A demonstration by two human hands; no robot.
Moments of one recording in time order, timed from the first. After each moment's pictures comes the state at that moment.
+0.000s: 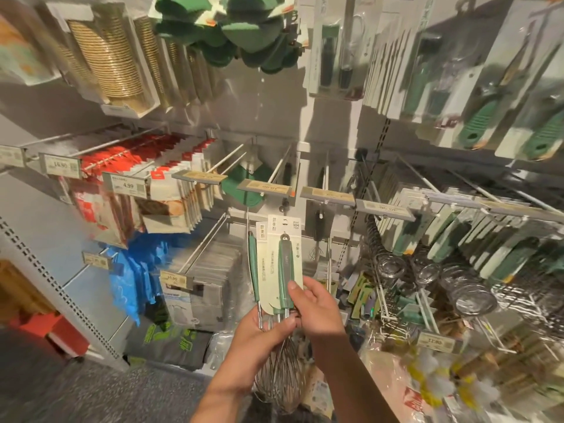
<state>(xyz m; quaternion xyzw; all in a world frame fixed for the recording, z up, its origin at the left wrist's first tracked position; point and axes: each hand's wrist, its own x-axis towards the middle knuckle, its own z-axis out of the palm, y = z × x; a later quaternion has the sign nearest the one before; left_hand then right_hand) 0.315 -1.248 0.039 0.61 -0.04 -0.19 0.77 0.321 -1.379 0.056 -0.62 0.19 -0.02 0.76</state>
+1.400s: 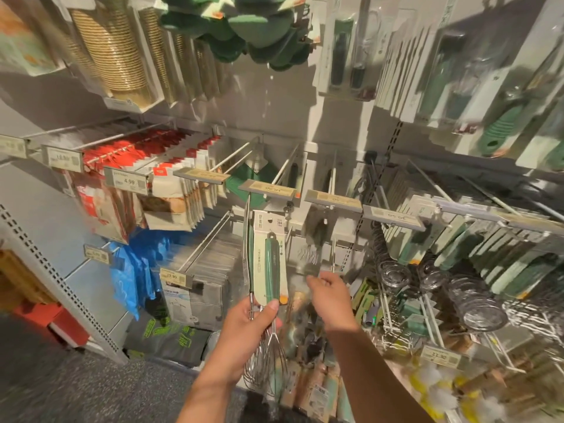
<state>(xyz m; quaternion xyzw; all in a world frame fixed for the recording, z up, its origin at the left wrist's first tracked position) 0.341 -1.247 0.043 0.66 0.03 -0.15 0.74 0.372 -1.421 0.048 -0.71 0.26 -0.04 0.65</state>
